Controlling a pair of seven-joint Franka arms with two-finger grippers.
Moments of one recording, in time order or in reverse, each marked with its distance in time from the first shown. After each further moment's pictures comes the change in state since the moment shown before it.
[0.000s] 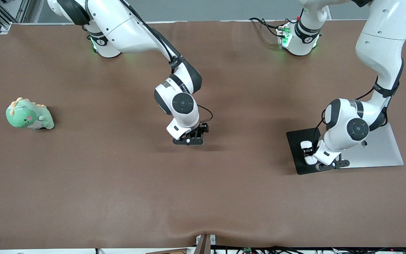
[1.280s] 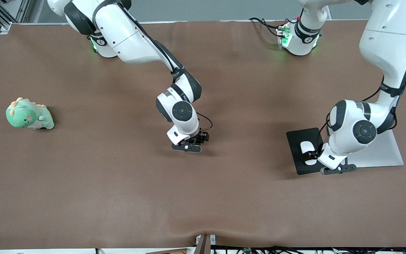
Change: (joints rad) left arm 0.000 -0.042 -0.005 0.111 0.024 -0.157 0.002; right arm -0.003 0.087 -0.008 0.046 0.000 0.101 0.110
